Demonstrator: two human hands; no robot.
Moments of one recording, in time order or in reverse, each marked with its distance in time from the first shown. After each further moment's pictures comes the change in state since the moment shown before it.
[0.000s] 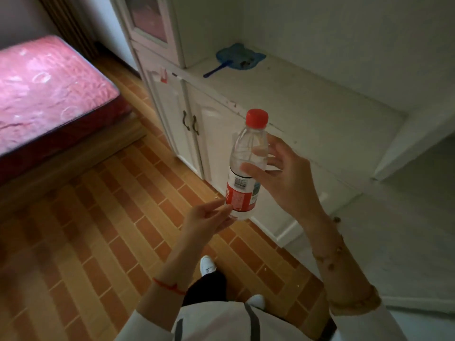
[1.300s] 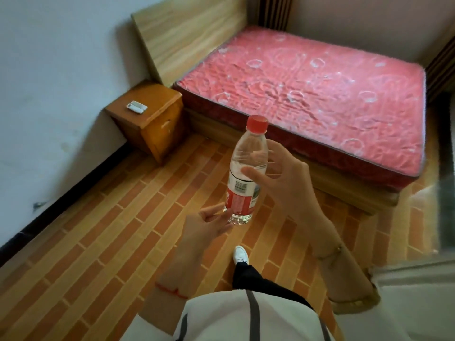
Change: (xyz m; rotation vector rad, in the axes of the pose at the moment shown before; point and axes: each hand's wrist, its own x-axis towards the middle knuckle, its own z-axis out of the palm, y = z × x) left_hand -0.032 0.085 -0.563 -0.698 1.212 0.126; right_hand 0.178 -0.270 0.693 0.286 -1.159 -0.619
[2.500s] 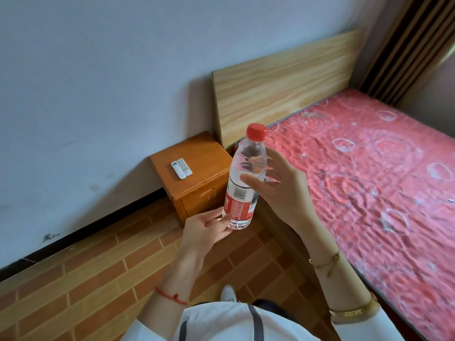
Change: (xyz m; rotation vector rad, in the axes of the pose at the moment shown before) left_hand 0.487 0.349 -0.091 -0.152 0.369 0.086; right_hand 0.638 0.065 0.183 0.170 -0.364 -0.172
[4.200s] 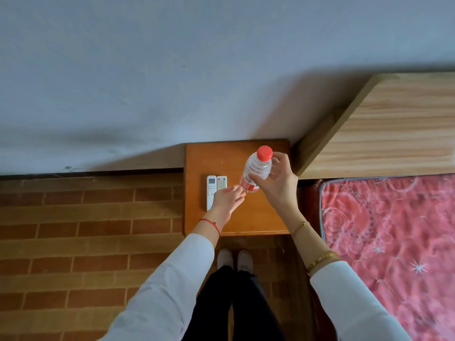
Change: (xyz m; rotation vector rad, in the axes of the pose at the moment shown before) left_hand 0.652 0.041 -0.103 -0.616 0.413 -0.447; right_hand 0.537 0.351 0.321 -0.130 -0.407 0.195
